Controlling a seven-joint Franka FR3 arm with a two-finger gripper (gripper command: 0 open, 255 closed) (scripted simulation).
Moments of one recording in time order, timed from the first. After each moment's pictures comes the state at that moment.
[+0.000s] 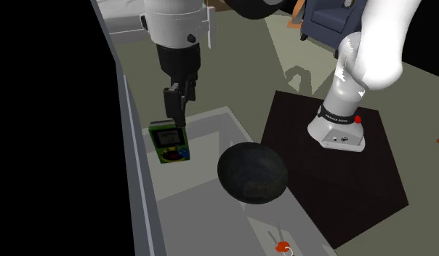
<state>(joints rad) 0.23 0.08 0.56 -1.87 -0.06 1.97 0.60</state>
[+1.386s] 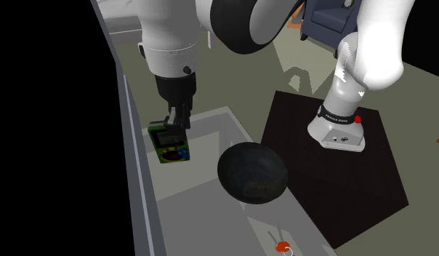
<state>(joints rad) 0.26 0.17 0.57 -1.88 -0.13 2.06 0.65</state>
